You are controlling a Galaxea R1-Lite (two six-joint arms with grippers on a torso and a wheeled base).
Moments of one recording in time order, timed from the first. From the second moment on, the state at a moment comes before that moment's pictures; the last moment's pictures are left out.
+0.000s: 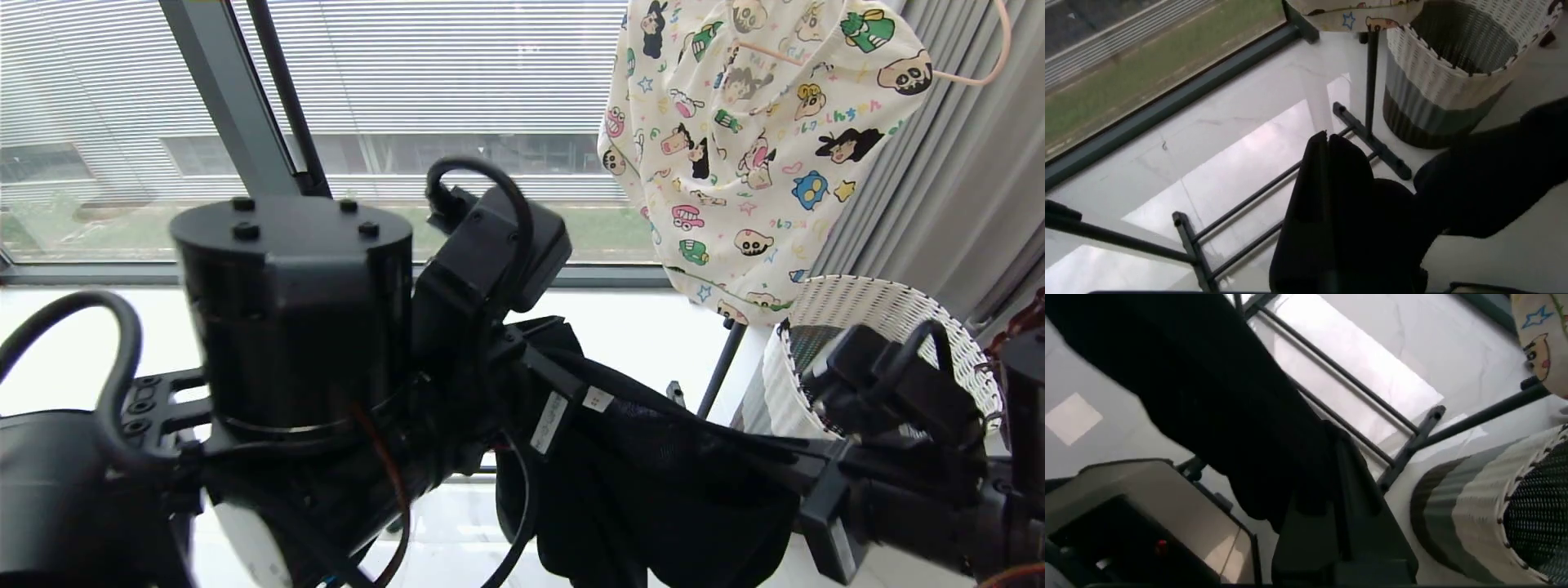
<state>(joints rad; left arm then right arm) -0.94 1.58 -0.94 -0.44 0.34 0.23 0.96 1.30 -0.65 -0.19 -0.25 -0.06</state>
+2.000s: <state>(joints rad) -1.00 1.69 -0.89 -0.46 0.62 -0.02 0.92 1.21 -0.64 -0.20 -0.23 -0.14</state>
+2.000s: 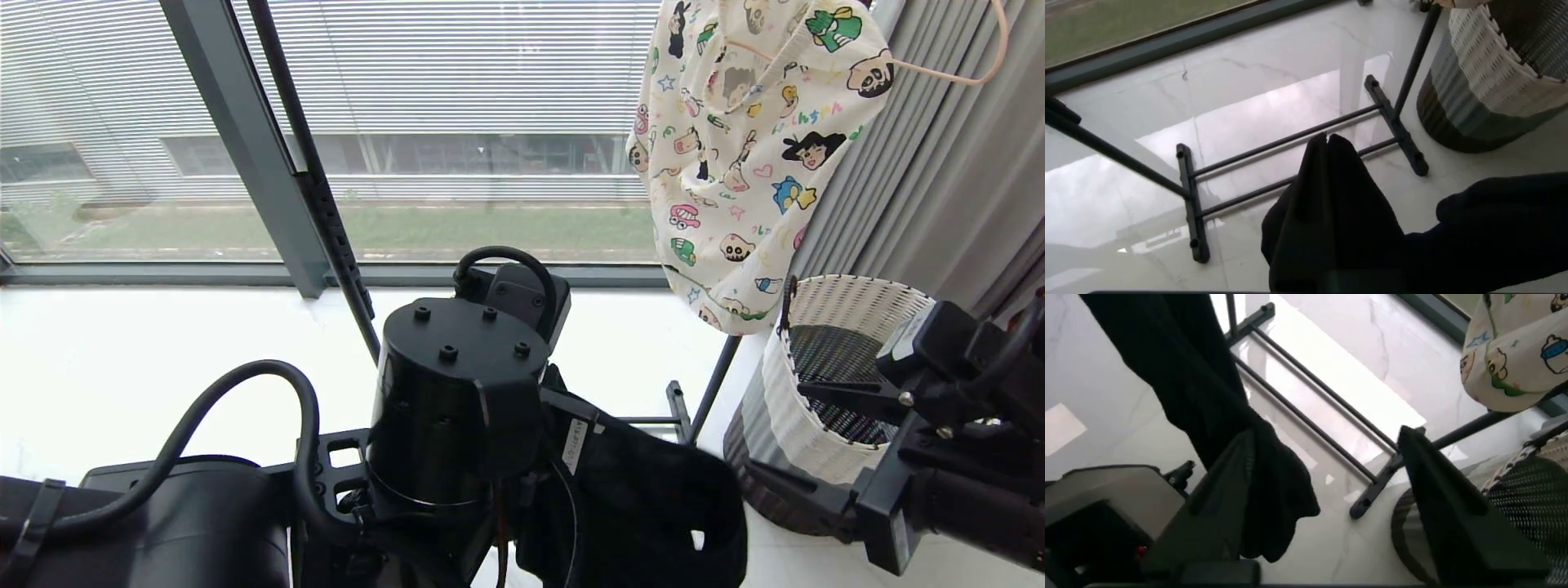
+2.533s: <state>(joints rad) -0.88 1.59 -0.75 -0.45 0.55 0.21 0.67 1.10 -0.64 -0.18 -0.14 -0.06</state>
